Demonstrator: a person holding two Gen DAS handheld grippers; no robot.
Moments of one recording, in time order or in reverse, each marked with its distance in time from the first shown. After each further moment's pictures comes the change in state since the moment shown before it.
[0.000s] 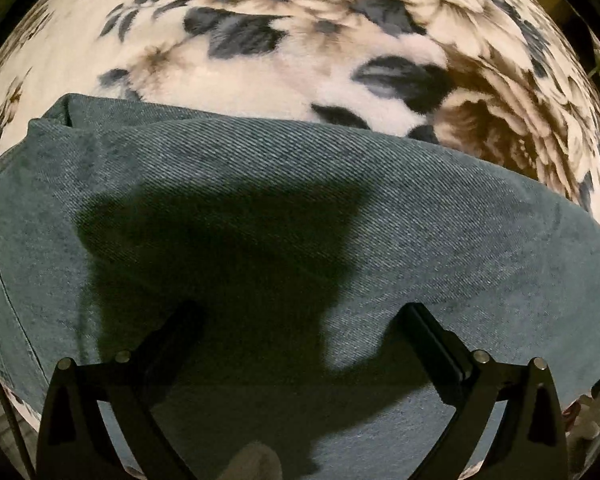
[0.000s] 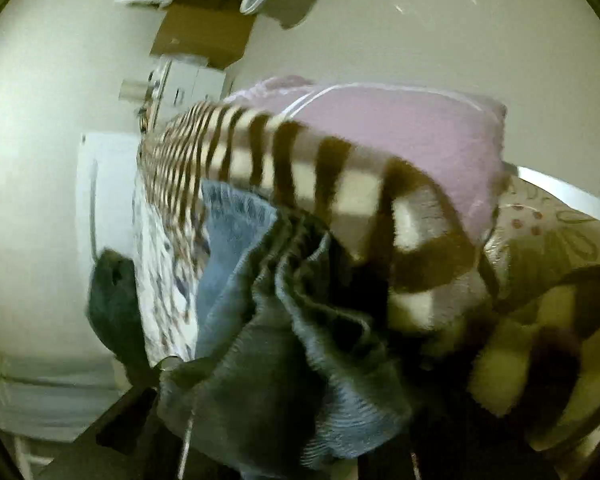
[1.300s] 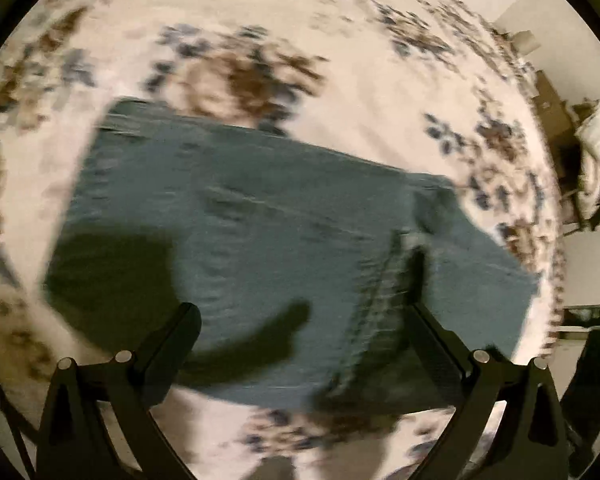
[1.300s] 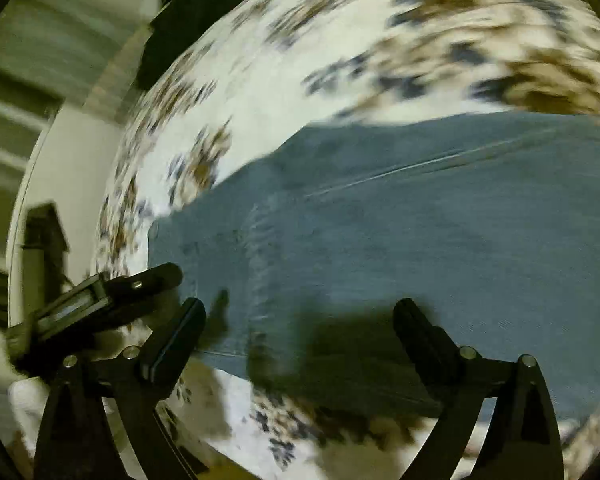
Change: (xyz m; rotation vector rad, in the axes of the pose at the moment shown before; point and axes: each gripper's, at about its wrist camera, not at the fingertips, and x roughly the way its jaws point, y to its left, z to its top) left arm -0.110 0.253 -0.070 -0.284 -0.156 -0.249; right arm 0.108 0.213 -0.479 -0.973 0.568 -0.120
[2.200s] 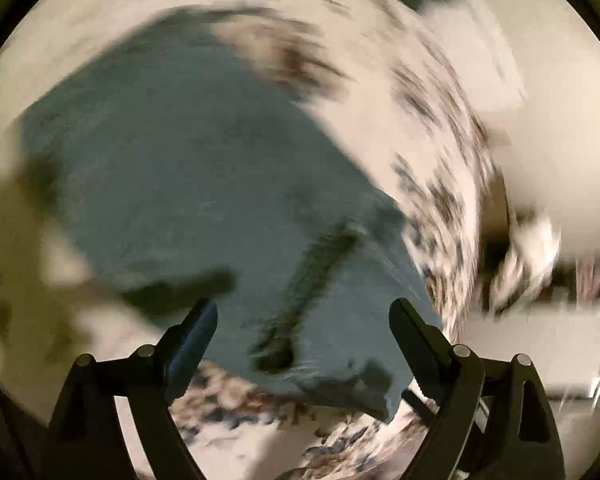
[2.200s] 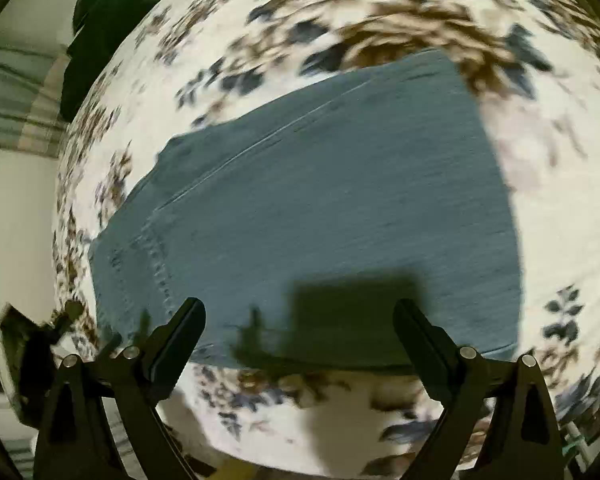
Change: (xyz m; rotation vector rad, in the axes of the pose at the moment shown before) left arm -0.020 0.082 -0.065 -0.432 -0.105 -0.319; right arm -0.028 -0.060 -0.004 0.171 0.097 -0.166
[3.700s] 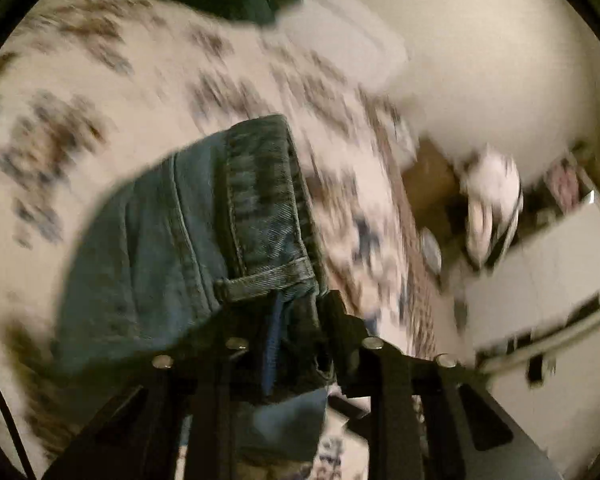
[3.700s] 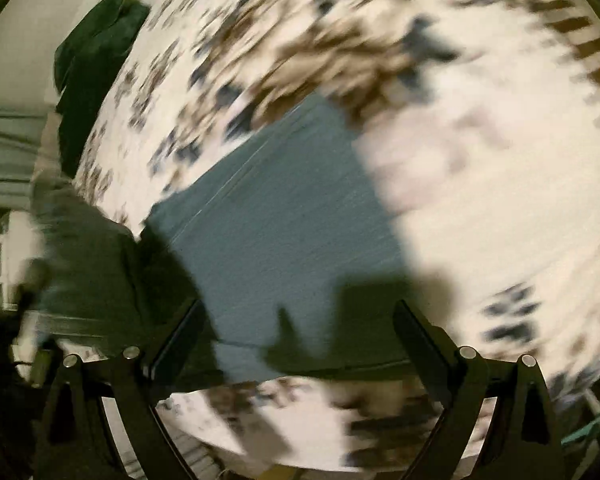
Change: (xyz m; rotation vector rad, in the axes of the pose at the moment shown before) left arm 0.071 -0.235 -0.114 0.501 -0.119 -0.104; right arm -0.056 -0.099 0.014 0.188 -0.066 0.052
